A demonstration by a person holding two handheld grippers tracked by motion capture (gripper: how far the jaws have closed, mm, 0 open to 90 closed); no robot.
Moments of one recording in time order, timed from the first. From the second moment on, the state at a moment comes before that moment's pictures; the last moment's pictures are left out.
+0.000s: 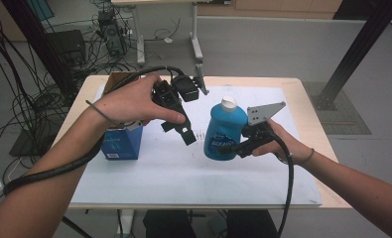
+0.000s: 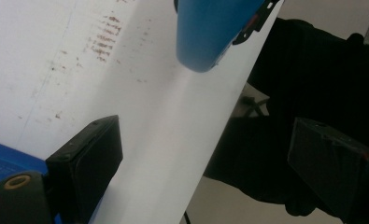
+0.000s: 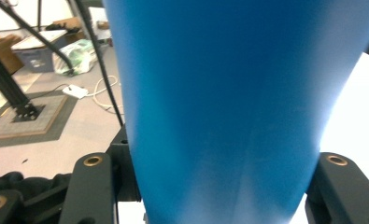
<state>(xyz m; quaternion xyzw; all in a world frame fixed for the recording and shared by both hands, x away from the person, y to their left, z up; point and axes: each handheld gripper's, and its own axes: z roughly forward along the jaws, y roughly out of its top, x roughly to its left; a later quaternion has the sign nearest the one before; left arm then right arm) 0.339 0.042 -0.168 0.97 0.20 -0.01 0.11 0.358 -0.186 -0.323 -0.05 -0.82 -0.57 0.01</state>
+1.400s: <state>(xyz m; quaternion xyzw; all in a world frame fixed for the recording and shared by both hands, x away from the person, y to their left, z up) 0.331 0.017 -0.158 0.99 0.15 0.00 0.08 0.353 -0.122 -0.318 0.05 -0.84 -0.54 0.05</state>
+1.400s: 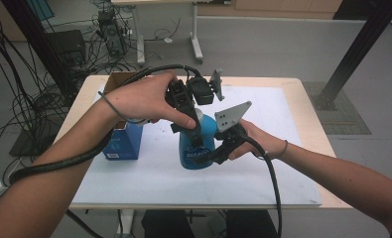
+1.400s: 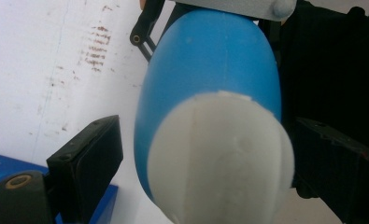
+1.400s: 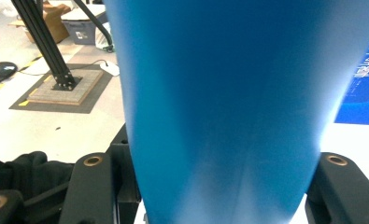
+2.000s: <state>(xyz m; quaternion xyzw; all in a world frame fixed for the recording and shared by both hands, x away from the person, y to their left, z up) 0.333 0.020 -0.158 0.98 0.16 0.00 0.10 0.355 -0.125 -0.314 0.04 -0.84 -0.54 0.04</state>
